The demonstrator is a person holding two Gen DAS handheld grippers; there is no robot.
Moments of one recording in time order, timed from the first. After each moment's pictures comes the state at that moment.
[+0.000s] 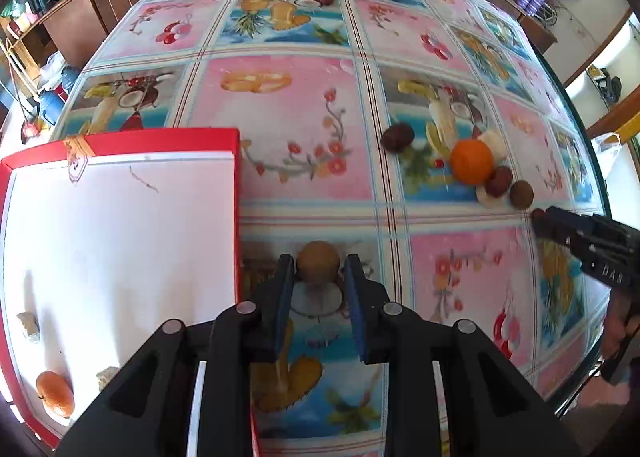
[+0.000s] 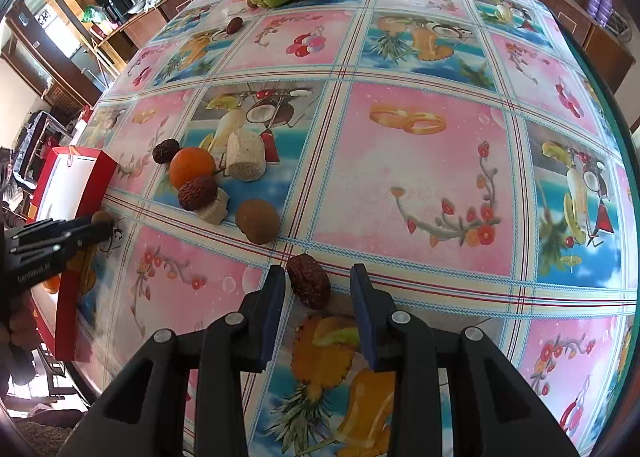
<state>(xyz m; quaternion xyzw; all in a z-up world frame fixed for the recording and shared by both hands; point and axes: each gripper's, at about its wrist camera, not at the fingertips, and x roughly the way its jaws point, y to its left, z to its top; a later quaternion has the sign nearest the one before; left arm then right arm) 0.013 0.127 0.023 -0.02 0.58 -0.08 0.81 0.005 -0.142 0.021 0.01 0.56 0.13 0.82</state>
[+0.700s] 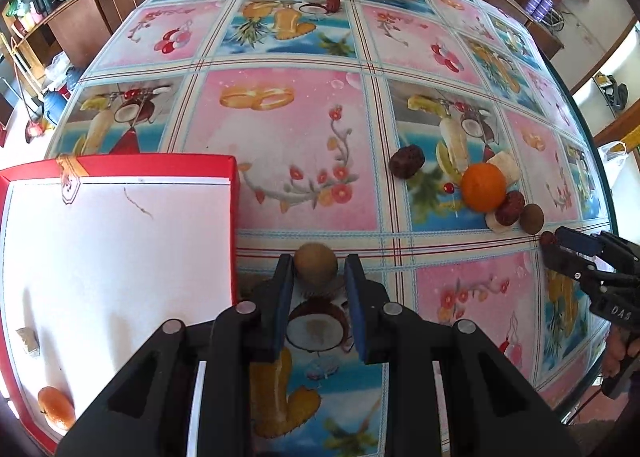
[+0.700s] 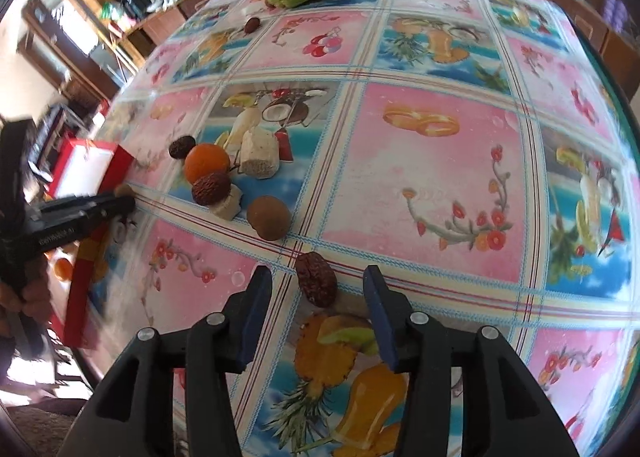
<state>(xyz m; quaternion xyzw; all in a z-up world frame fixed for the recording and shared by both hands) 0.029 0.123 0.019 -0.02 0.57 -0.07 0.82 0.005 -0.138 0.021 0.00 0.56 0.17 0.81</state>
